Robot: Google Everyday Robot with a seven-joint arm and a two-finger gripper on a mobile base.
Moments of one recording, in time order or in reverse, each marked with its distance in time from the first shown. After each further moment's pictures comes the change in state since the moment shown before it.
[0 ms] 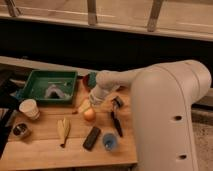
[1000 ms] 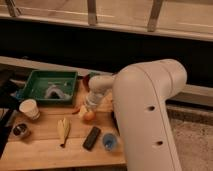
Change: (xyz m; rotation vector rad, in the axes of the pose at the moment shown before) arm 0.005 0.002 0.050 0.039 0.100 -0.033
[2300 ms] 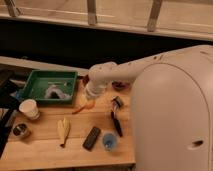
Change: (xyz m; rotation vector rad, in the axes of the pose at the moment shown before) arm -0.016 0.020 -0.108 0.136 -0.138 -0.059
